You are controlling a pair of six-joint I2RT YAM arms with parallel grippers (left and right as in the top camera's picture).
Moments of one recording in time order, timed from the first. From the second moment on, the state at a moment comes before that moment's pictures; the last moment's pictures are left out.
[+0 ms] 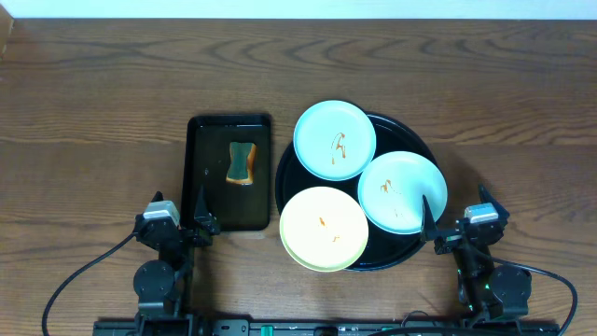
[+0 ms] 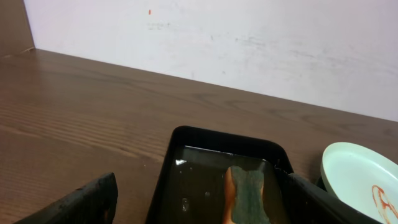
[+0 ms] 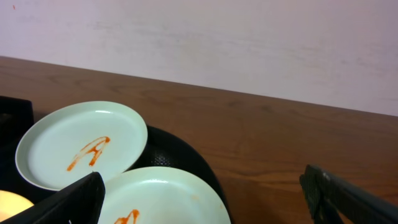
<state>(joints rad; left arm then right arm) 0.01 0.01 0.02 -0.11 -0.03 -0.19 0.06 0.01 0.01 -0.06 -0.12 -0.09</state>
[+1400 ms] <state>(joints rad) 0.01 0.01 0.02 -0.11 -0.03 -0.19 0.06 0.01 0.01 -0.06 -0.12 -0.09</state>
